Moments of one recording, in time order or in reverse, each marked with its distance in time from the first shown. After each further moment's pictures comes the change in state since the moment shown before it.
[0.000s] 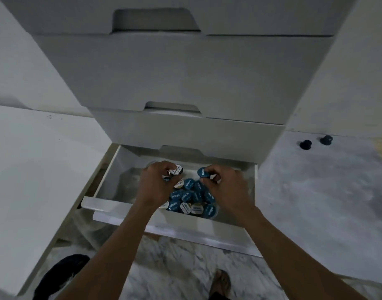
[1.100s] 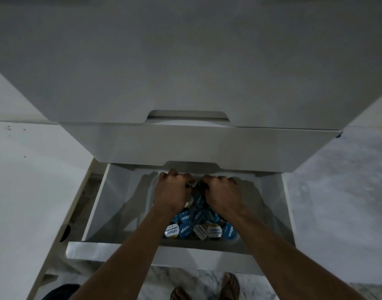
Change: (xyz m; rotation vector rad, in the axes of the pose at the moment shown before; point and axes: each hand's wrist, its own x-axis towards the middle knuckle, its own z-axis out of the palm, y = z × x) left_hand 0.083 -0.064 0.066 0.417 -0.320 0.242; right_hand 0.064 0.013 0.086 -0.464 -0.151 0.039
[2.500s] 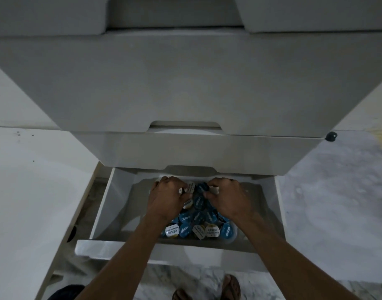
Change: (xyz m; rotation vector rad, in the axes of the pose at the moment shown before) left_hand -0.022 -0.007 -0.018 -0.091 0.041 -0.002; right_hand -0.017 0.010 -0.028 0.250 -0.031 0.121
